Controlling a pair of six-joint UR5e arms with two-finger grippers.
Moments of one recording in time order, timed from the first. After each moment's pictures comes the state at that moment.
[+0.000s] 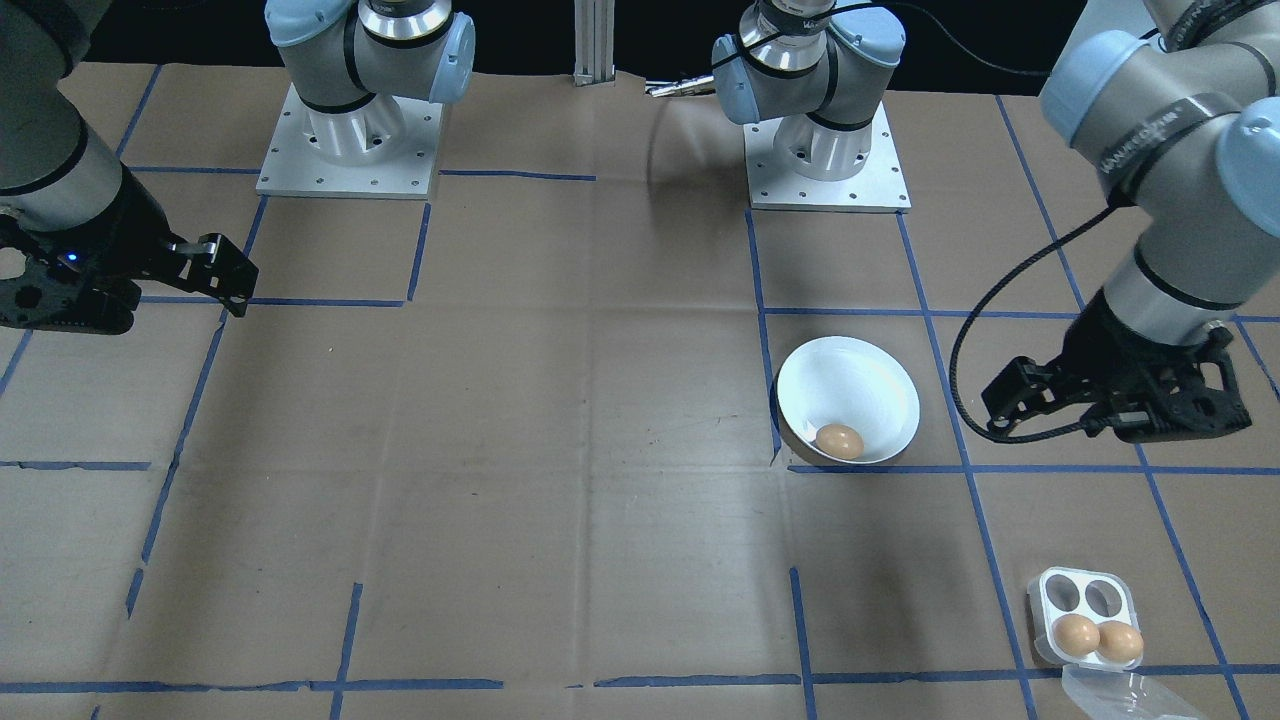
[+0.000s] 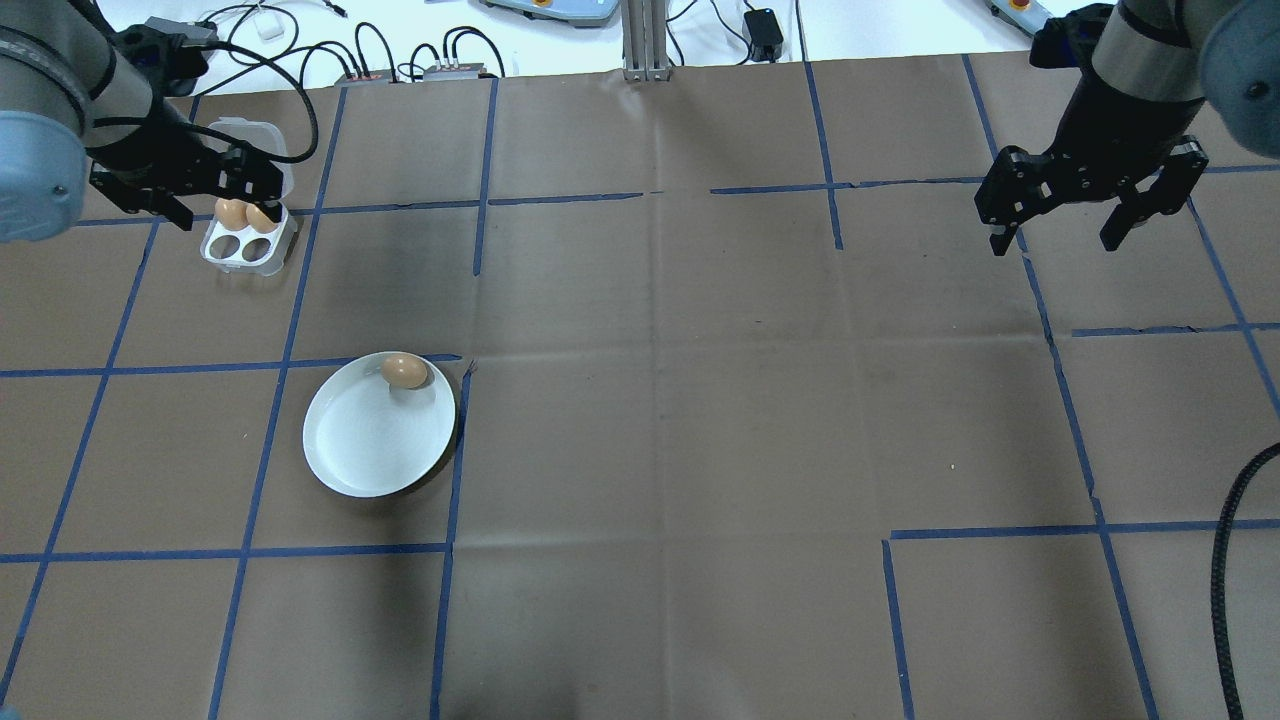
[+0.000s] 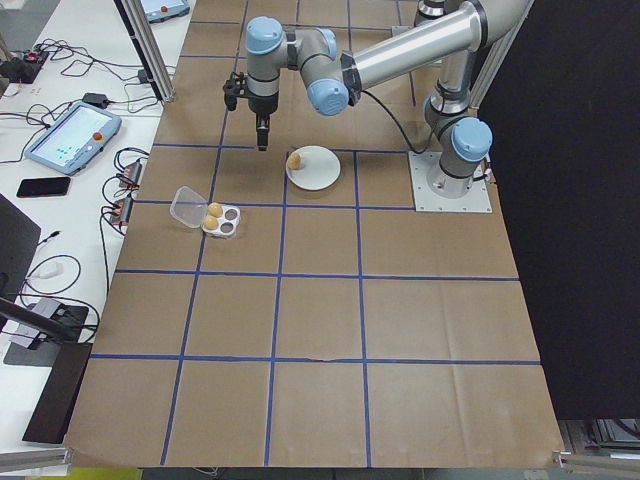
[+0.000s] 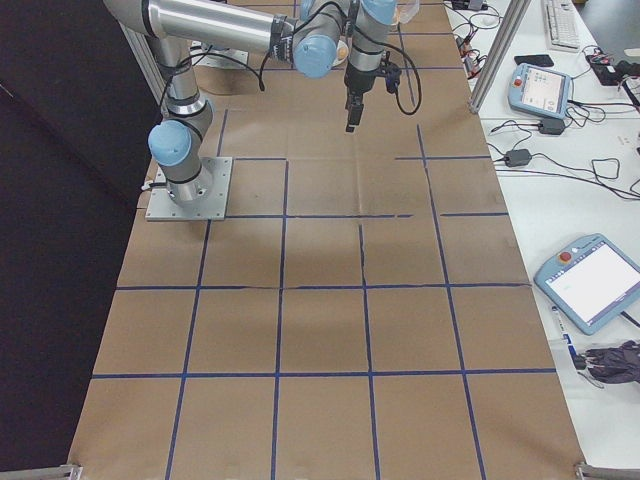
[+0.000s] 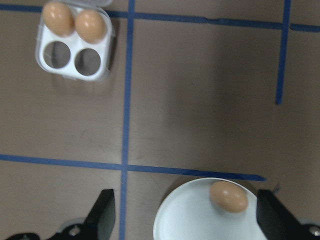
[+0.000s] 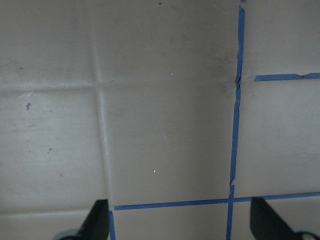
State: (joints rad) left arm -1.24 -1.79 -1.60 -1.19 1.55 0.32; right arm 1.39 -1.48 1.60 -1.57 -1.64 -0.14
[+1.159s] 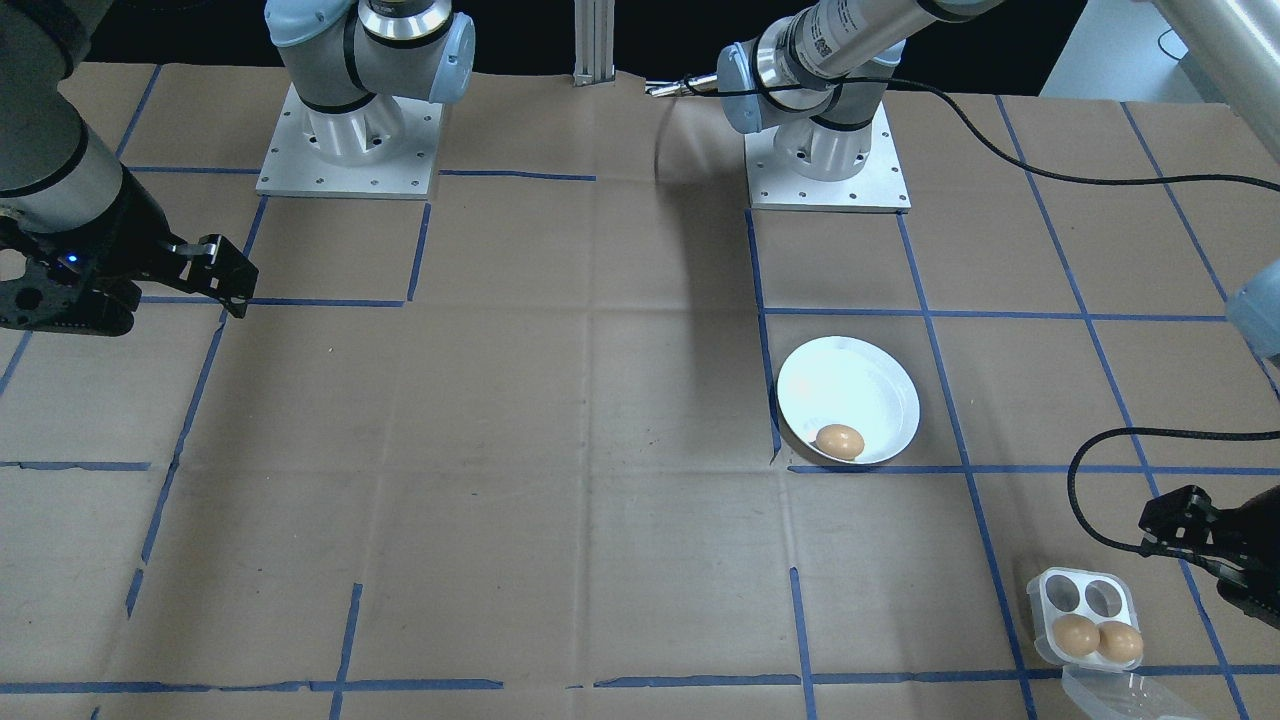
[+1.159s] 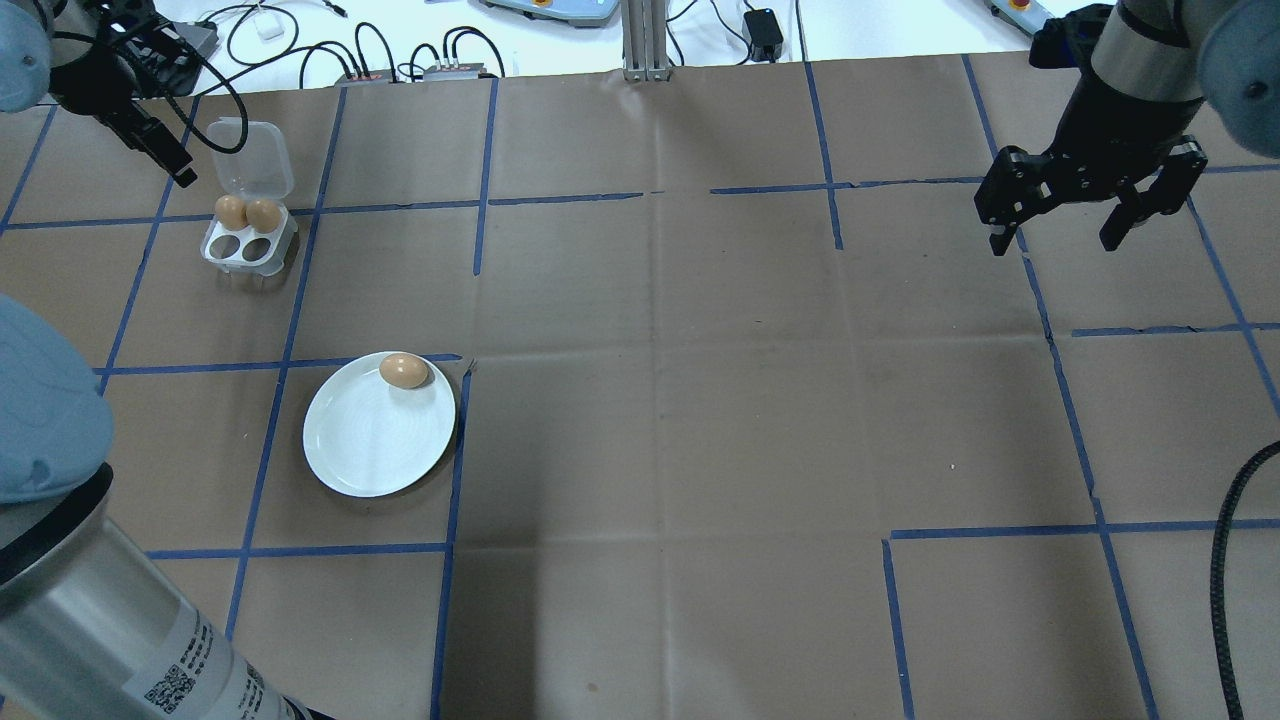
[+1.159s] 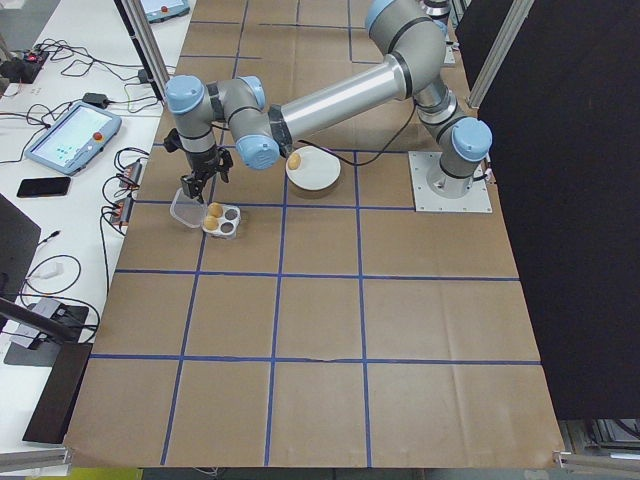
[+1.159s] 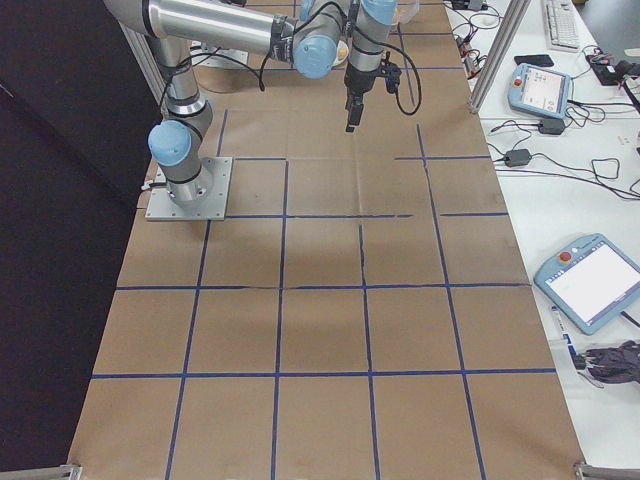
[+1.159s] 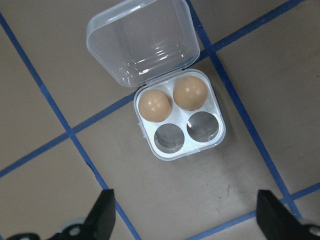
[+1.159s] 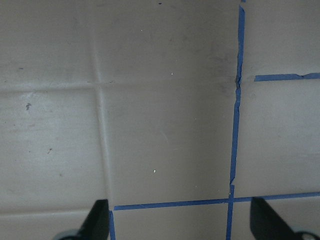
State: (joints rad) left arm -1.17 -2.20 -1.13 -1.33 1.65 1.10; right arm 1.39 -1.48 1.60 -1.57 -1.64 -0.14
